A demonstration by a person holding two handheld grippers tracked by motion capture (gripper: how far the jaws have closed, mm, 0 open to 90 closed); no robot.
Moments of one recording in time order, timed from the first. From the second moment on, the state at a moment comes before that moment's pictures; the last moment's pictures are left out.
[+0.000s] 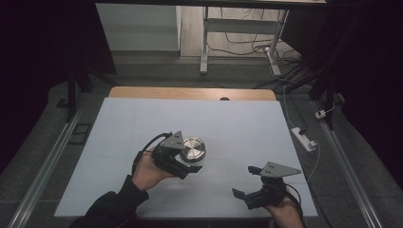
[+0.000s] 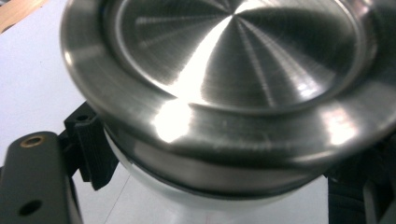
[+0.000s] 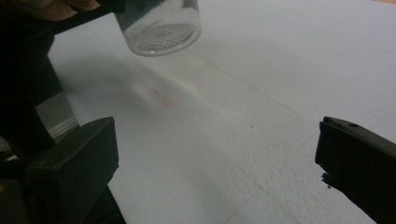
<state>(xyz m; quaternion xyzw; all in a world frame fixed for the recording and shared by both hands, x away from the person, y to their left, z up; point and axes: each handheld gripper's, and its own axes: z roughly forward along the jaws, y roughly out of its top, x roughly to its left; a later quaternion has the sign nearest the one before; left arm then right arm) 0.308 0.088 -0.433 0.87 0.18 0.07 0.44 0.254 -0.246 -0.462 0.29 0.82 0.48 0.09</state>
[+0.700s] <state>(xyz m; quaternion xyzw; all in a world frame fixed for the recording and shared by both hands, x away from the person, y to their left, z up) 0.307 0.089 -0.431 0.87 0.18 0.07 0.45 0.272 -0.202 -0.427 0.25 0.83 0.49 0.07</state>
